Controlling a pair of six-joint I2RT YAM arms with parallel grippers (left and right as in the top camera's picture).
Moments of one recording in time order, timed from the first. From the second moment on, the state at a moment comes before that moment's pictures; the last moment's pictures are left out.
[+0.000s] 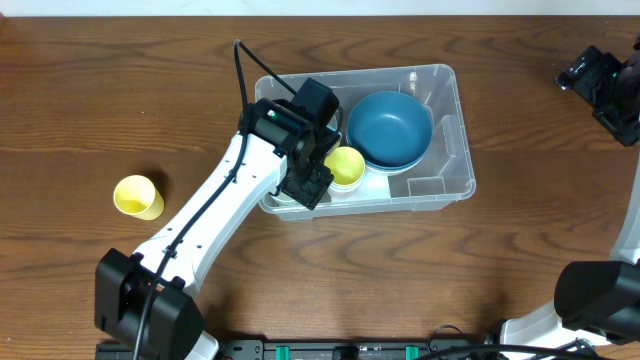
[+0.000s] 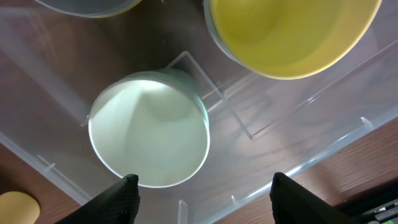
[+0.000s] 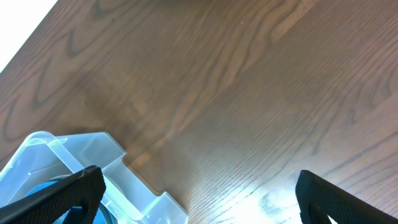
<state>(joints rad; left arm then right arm) -0.55 1.70 1.52 -1.28 0.01 0.04 -0.29 1.76 1.95 -1.33 0.04 0.53</state>
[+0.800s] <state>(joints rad) 0.06 1.53 1.58 -1.34 0.00 -0.16 -0.29 1.76 1.95 -1.33 0.04 0.53</state>
